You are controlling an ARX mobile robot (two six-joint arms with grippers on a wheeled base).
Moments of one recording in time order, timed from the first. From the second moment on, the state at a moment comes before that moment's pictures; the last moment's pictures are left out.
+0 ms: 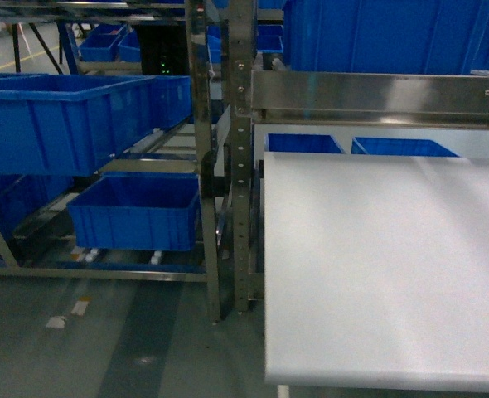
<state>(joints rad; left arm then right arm) -0.59 0.76 0.21 0.12 -0.61 -0.29 -0.15 0.66 0.09 0.26 -0.29 -0.17</state>
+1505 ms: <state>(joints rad) -0.59 0.76 0.21 0.12 -0.61 -0.29 -0.15 0.66 0.08 0.27 -0.29 -0.17</state>
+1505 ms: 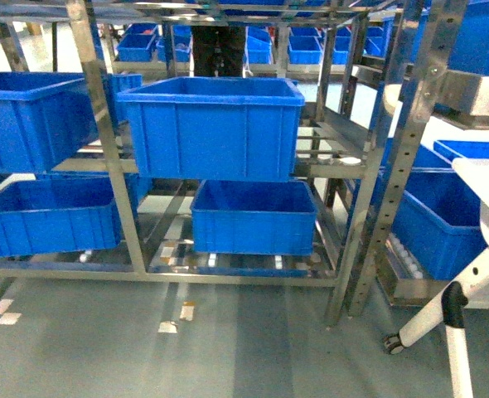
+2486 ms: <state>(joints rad) -0.59 0.76 0.21 0.12 -0.61 -0.29 -0.15 0.66 0.08 0.27 -0.29 -0.17</state>
